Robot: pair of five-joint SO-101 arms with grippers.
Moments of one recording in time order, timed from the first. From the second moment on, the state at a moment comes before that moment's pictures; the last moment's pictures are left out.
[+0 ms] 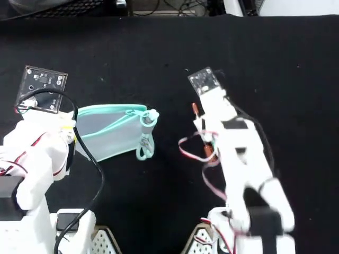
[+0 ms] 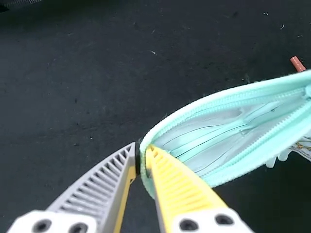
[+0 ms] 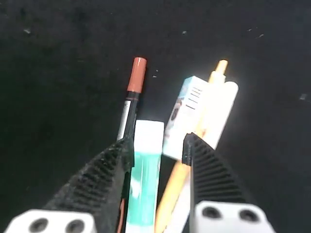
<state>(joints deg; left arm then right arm) -5.5 -50.2 8.4 99.8 -14.0 -1.6 -13.8 48.5 34.9 24.3</state>
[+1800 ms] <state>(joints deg) -5.5 -50.3 9.4 99.7 -14.0 -4.7 4.4 37.2 44.8 30.2</state>
